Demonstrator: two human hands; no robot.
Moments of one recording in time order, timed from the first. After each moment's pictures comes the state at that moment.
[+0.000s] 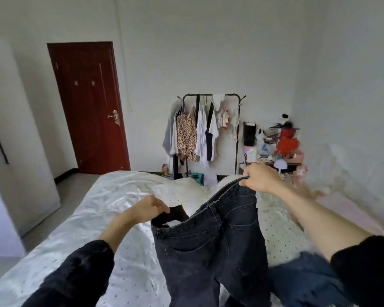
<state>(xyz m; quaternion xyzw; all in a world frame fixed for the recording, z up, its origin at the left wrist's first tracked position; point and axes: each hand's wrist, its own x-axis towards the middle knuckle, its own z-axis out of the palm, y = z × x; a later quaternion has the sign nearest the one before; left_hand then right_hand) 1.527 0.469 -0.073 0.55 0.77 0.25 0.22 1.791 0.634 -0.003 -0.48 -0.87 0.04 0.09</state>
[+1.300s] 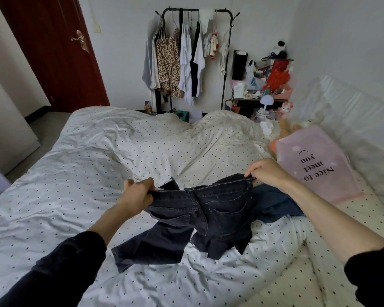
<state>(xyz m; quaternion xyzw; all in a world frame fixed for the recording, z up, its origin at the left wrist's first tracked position) 1.596 0.443 -0.237 0.60 0.79 0.12 0.07 1.908 0.613 -0.160 -0.51 -0.76 0.36 0.14</state>
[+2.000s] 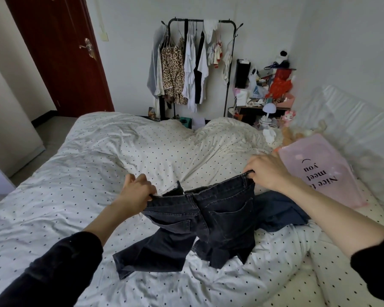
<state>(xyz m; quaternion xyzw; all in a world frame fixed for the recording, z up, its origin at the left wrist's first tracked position) 1.591 0.436 -0.212 0.65 0.75 -0.07 -0.06 1.892 0.612 -0.142 -0.40 -0.91 -0.07 0.00</state>
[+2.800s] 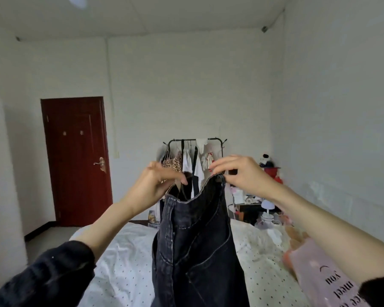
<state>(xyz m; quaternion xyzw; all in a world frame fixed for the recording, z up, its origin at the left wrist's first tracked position) 1.631 0.488 0.098 0.77 0.47 0.39 -0.18 1.844 0.620 0.110 -0.15 -0.90 0.07 0.40</state>
